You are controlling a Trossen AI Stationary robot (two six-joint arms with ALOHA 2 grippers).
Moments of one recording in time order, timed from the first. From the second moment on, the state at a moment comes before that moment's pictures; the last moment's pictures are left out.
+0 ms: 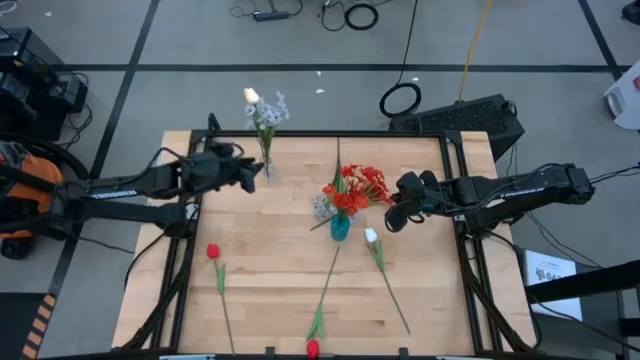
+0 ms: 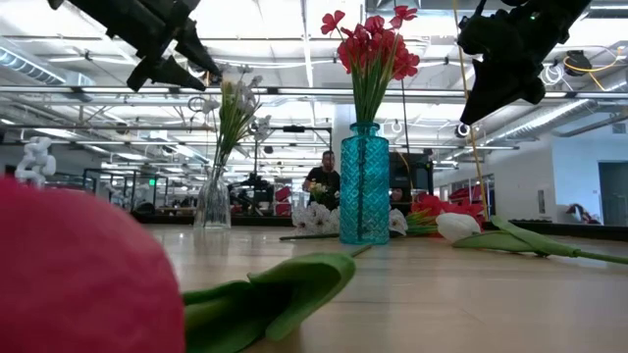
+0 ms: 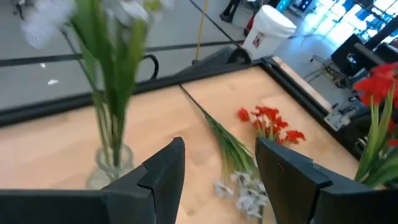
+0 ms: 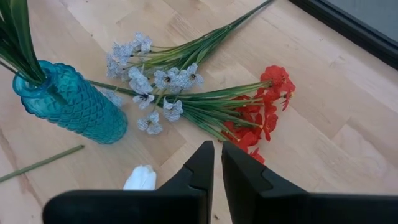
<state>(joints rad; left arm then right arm) 0.18 0.80 0.71 -0.36 -0.41 -0.66 0.10 1.05 0.83 -0.77 0.47 0.74</state>
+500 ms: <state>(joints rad) -0.08 1.09 0.87 -0.43 -0.54 -0.85 0.10 1.05 0.83 -0.78 0.47 0.71</state>
